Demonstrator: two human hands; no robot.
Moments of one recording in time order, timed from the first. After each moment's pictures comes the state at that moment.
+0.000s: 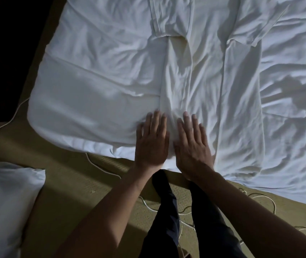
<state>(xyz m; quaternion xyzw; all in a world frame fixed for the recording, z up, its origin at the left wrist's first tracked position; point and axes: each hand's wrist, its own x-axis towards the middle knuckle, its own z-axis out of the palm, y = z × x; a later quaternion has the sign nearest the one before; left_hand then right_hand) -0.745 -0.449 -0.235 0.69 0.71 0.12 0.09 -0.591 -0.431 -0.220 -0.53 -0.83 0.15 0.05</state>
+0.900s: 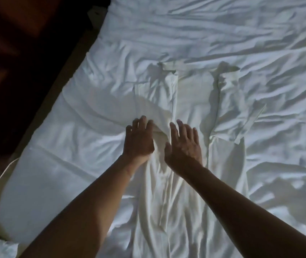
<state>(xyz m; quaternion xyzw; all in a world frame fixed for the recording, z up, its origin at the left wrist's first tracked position) -0.799 -0.126 -0.233 0.70 0.71 0.00 0.05 -0.629 -0.123 -0.204 -0.57 -0.81 0.15 0.04</state>
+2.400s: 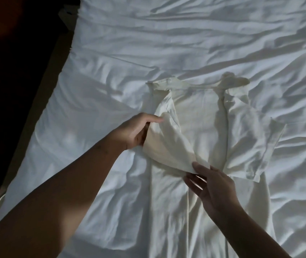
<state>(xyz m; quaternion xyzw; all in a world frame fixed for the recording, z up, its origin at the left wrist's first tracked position) -0.831 0.066 -0.190 0.23 0.64 0.18 0.71 -0.610 -0.054 -0.187 -0.64 0.05 0.66 0.39</state>
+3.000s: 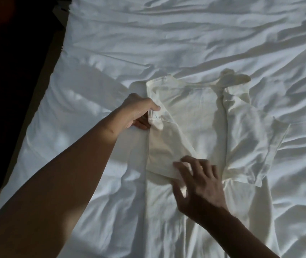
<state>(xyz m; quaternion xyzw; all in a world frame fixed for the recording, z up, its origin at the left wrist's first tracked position) -0.820 0.128 -0.195 0.33 0.75 0.13 0.56 -0.603 -0.065 -0.229 -0.55 -0.81 0.13 0.17</state>
